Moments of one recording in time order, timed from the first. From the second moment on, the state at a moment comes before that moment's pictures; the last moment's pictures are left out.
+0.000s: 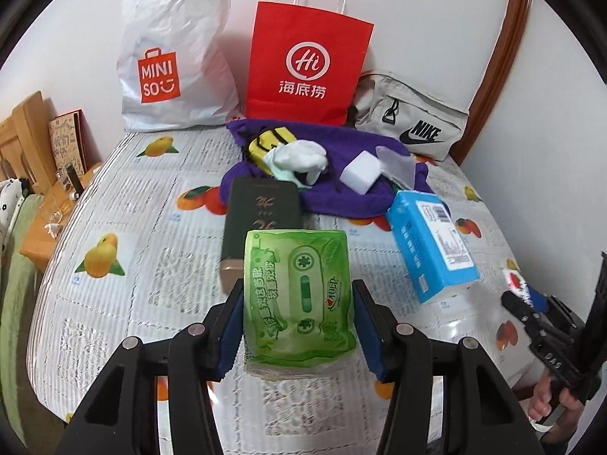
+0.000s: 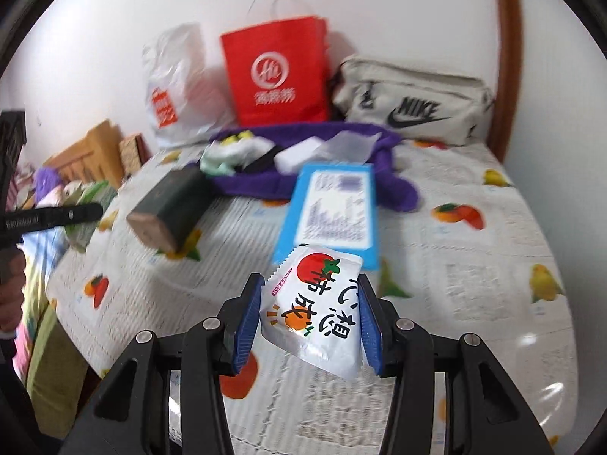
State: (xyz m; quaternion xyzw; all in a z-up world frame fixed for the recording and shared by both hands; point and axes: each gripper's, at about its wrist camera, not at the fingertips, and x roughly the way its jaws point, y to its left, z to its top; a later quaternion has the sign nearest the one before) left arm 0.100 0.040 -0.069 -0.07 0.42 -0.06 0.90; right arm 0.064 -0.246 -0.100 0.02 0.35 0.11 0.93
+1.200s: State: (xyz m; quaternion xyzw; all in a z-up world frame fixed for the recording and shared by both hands) left arm 0.198 0.028 -0.036 -0.07 0.42 -0.06 0.90; right arm 0.170 -0.236 -0.045 -0.02 0.33 0.13 0.94
